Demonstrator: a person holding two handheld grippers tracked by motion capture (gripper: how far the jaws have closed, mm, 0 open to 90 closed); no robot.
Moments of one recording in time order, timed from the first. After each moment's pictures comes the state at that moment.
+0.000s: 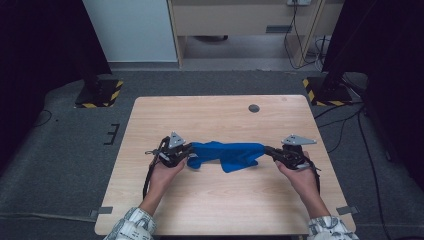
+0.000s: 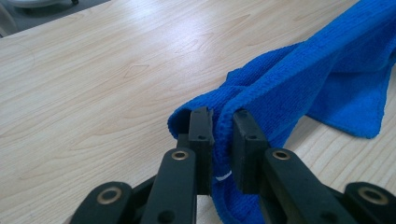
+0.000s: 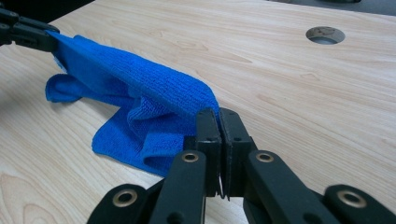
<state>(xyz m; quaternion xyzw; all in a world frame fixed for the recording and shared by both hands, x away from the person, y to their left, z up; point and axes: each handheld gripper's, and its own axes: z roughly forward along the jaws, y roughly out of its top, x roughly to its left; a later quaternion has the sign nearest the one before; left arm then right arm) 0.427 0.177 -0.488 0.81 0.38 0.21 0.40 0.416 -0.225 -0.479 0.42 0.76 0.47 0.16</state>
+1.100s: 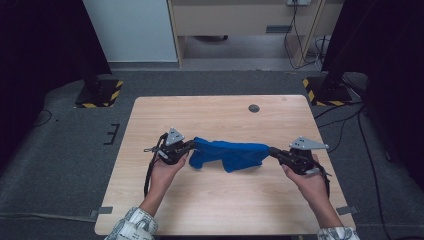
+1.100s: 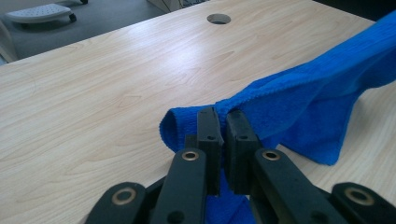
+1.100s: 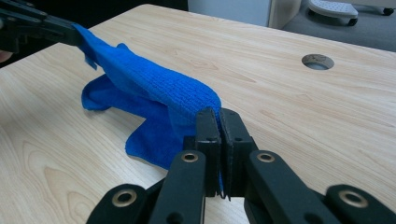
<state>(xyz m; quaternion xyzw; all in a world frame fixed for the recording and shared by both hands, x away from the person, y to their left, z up) 0.422 0.172 -0.459 0.78 0.38 0.20 0.44 0.383 -0.231 -0.443 0.40 0.76 0.48 0.18</state>
